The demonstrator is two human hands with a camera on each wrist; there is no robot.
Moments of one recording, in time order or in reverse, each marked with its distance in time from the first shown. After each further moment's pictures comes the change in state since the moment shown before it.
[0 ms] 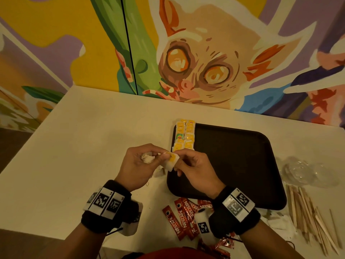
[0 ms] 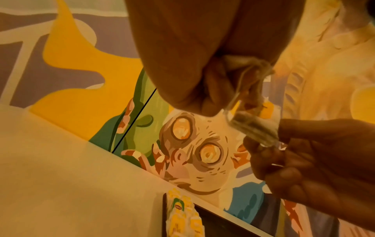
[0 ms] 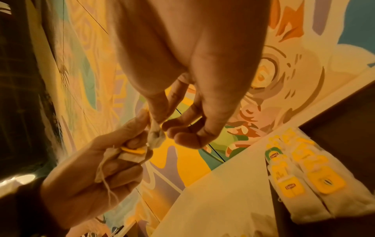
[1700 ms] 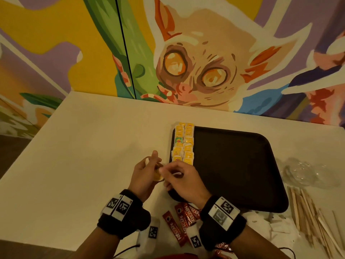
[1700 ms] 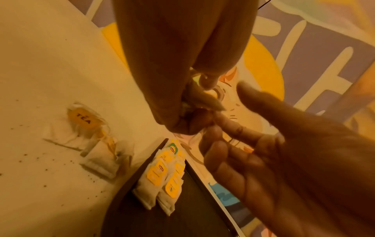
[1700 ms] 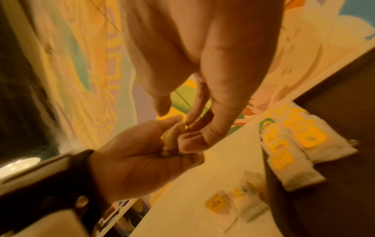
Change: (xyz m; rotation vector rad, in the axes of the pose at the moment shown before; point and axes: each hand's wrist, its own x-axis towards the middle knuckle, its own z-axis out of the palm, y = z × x) left_hand 0.001 -0.024 0.034 -0.502 0.198 -0.747; right_hand 0.000 0.021 0.026 0.016 0.052 0.269
